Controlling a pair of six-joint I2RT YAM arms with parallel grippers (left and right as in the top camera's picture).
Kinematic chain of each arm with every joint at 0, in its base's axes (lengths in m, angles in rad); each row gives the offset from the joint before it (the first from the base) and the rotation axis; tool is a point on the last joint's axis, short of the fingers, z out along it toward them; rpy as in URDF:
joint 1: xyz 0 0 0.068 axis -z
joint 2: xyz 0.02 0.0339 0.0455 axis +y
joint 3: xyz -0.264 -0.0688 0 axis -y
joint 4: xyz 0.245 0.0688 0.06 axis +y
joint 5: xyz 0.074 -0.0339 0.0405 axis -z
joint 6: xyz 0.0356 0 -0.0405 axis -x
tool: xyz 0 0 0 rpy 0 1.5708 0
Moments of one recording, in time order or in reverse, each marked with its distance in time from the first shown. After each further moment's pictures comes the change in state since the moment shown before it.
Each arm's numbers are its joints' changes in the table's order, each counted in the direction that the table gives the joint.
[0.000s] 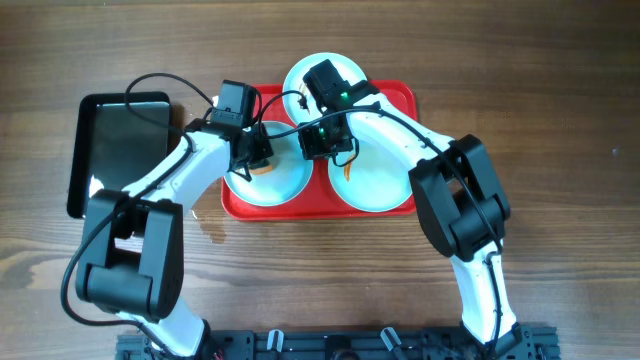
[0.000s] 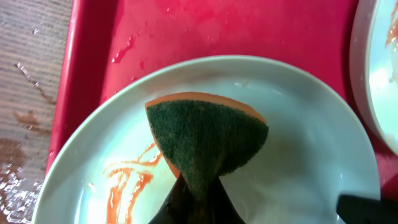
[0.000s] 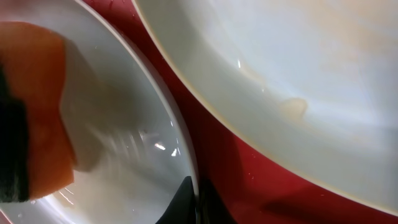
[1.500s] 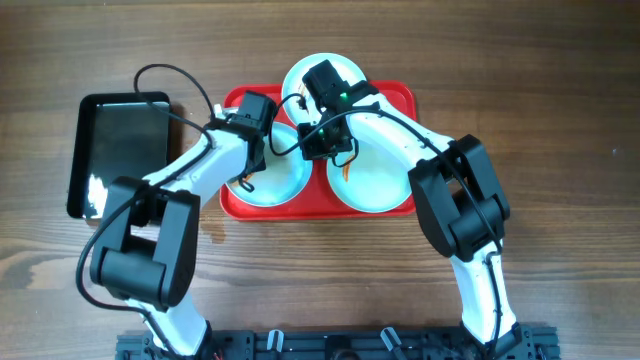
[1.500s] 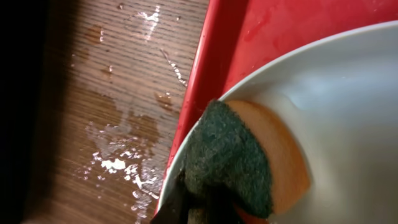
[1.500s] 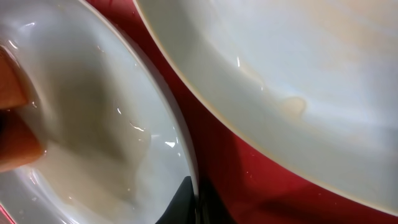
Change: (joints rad) left arm 0.068 0.072 0.035 0.172 -0.428 0.002; right arm -0.004 0.000 0.000 0.000 -0.001 0.003
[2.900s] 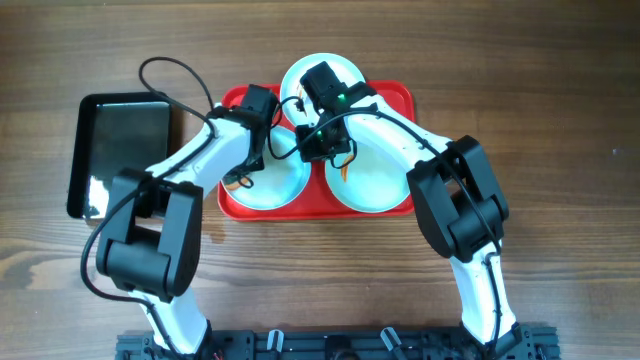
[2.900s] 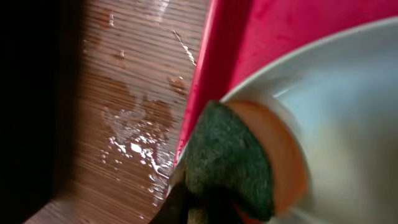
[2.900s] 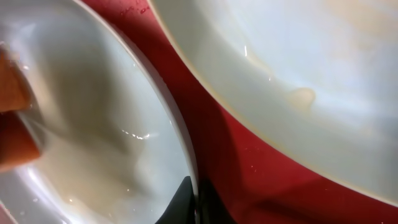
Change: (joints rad) left arm -0.003 0.043 0.085 0.143 -0.011 0.000; right arm -0.006 0.000 0.000 0.002 -0.008 0.007
